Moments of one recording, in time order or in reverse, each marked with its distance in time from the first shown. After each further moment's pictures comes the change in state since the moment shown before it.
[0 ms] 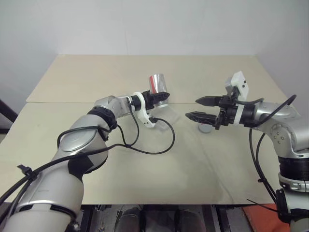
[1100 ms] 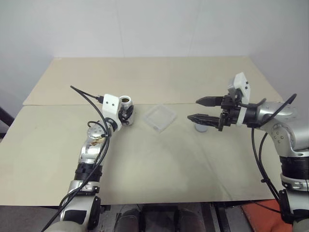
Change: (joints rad) left arm 0.810 -0.105 1.097 -1.012 -1.451 0.771 -1.003; right arm 0.004 -0.026 0.020 0.056 -0.034 -0.112 0.103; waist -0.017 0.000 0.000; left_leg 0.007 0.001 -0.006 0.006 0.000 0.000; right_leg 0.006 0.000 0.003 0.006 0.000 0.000
